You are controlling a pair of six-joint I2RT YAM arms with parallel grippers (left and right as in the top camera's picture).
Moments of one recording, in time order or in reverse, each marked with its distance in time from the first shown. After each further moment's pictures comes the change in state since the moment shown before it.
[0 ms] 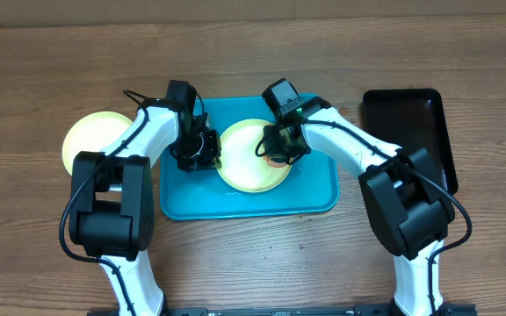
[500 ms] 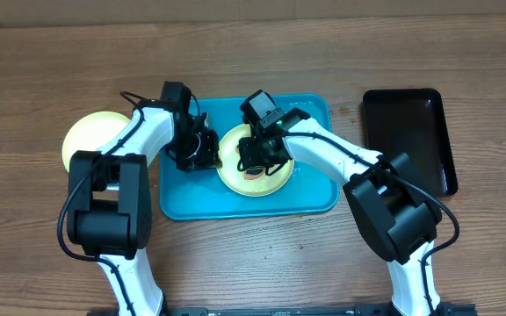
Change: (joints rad) left arm 0.029 0.005 -0.010 0.014 0.059 0.043; right arm 0.092 0.019 0.005 0.044 -0.142 -0.010
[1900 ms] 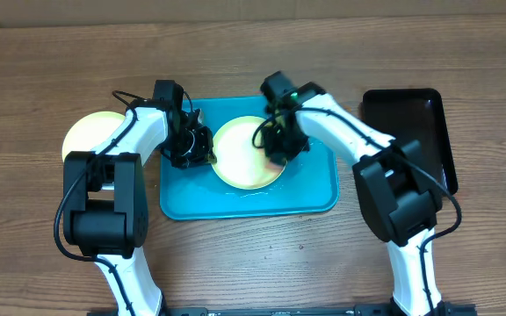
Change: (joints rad) left arm 0.036 0.002 -0.001 0.035 -0.014 0.008; right arm -0.126 0.075 0.179 -0.273 0.071 -0.095
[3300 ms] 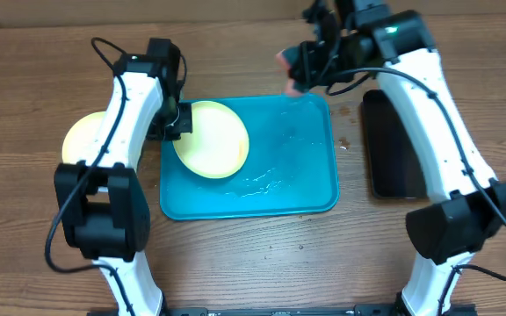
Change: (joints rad) left arm -0.049 -0.038 0.393 -0.451 -0.565 0.050; right arm -0.218 -0.221 0.457 -0.300 -0.283 -0.156
